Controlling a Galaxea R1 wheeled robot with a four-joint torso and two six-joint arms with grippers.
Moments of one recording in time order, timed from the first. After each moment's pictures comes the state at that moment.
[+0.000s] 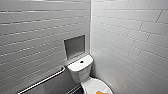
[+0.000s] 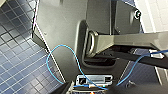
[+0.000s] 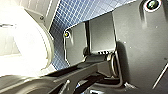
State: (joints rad) left arm 1.56 2.79 -2.33 0.05 -0.11 -0.12; right arm -1.46 2.50 -1.84 0.01 0.12 0.15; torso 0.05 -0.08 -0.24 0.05
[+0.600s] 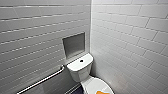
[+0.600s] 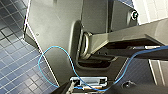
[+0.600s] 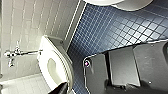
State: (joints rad) left arm 1.56 2.83 -2.34 0.05 -0.12 -0.12; right arm -1.24 2.32 -1.56 0.03 0.12 0.27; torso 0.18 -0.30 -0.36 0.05
